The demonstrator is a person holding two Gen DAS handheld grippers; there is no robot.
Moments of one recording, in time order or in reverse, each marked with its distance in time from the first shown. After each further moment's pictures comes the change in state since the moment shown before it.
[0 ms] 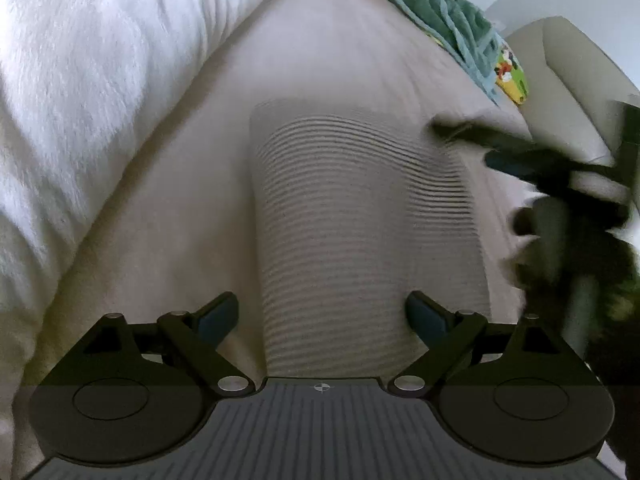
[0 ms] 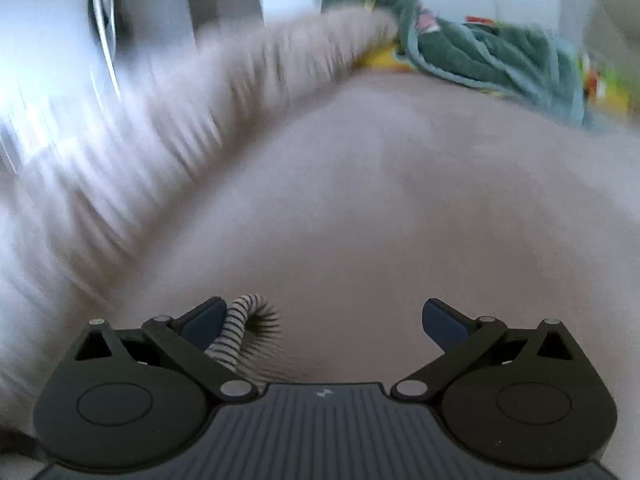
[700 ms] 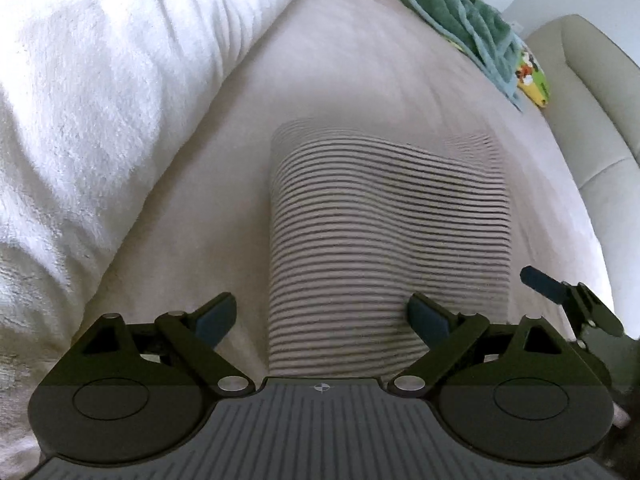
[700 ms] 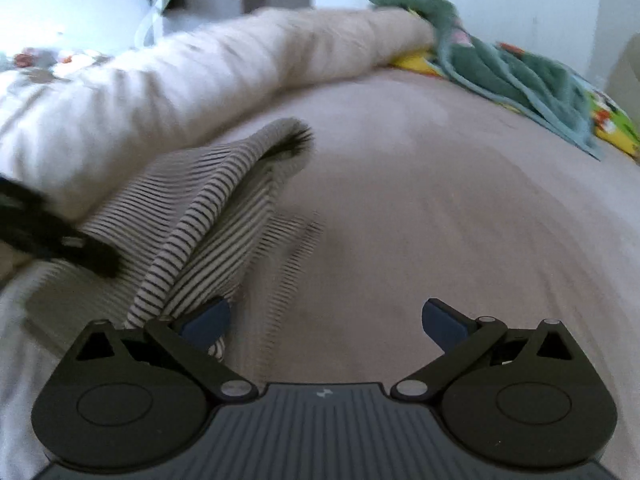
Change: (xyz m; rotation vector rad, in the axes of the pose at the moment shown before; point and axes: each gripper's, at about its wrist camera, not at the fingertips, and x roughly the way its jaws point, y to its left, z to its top) left arm 0.002 -0.005 0.010 0.004 -0.018 0.094; right arm -0.056 0.020 -0.085 -0.085 -0.080 0.110
